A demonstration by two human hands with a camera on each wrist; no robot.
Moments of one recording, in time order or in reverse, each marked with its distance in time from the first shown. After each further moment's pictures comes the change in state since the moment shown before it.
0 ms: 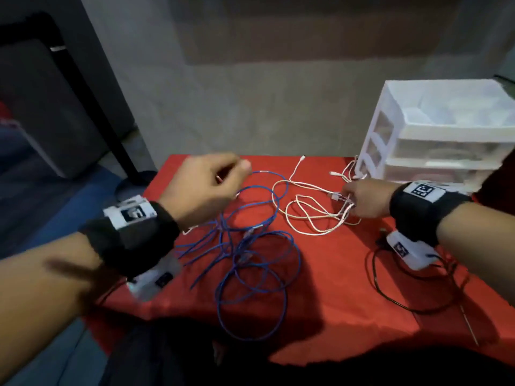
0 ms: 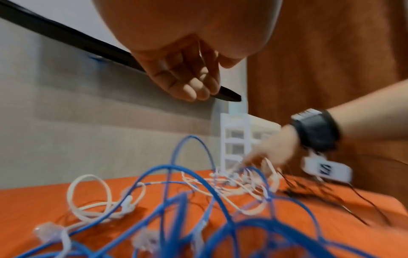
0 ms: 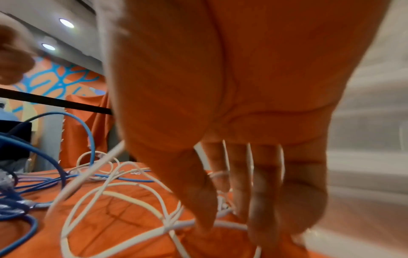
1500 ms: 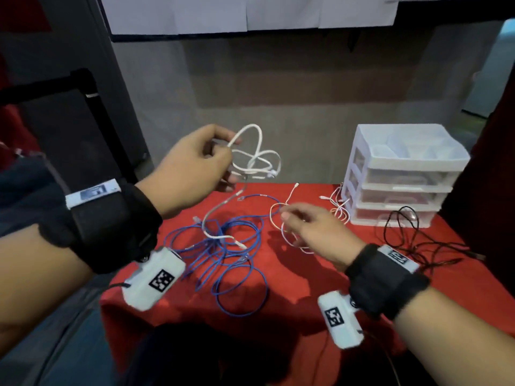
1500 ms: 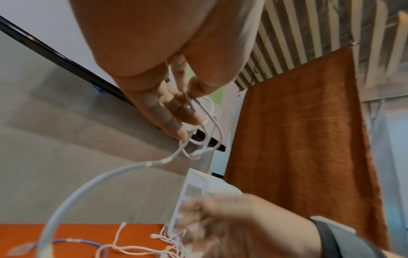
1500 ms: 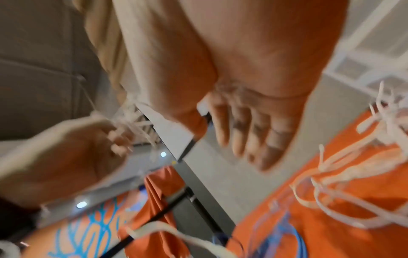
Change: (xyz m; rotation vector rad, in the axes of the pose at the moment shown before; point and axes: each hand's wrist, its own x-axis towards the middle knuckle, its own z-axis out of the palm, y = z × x) left_hand 0.000 0.102 -0.084 -0.500 0.076 -0.309; right_hand -0.108 -0.114 -0.002 1.269 0.377 -0.221
